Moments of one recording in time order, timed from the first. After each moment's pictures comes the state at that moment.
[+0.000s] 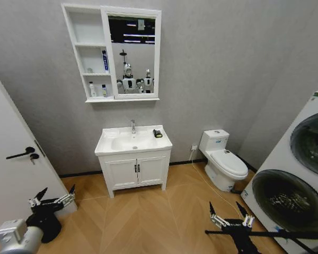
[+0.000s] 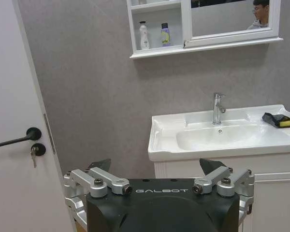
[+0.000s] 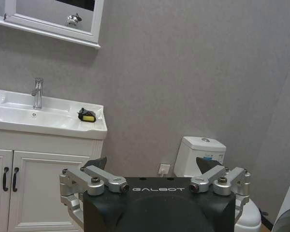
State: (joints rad) left arm 1.91 -1.21 -1.08 -2.46 -0.56 0.38 -0.16; right arm -2.15 1.31 0.64 2.47 0.07 0.00 0.27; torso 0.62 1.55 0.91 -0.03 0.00
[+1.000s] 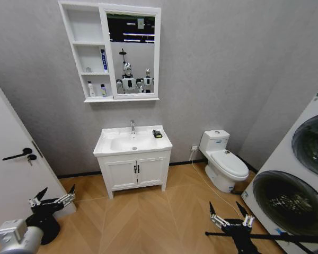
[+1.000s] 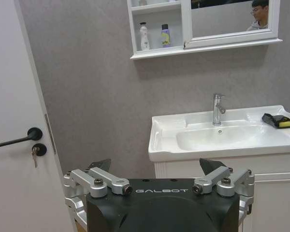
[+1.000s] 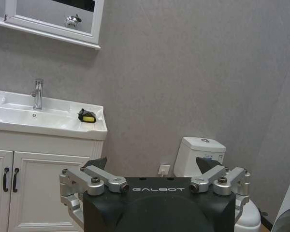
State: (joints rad) left arm 1.91 -1.21 -1.08 -2.46 -0.56 0.38 -0.16; right arm -2.16 1.31 0.64 2.47 0.07 0.00 0.27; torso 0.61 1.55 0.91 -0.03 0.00
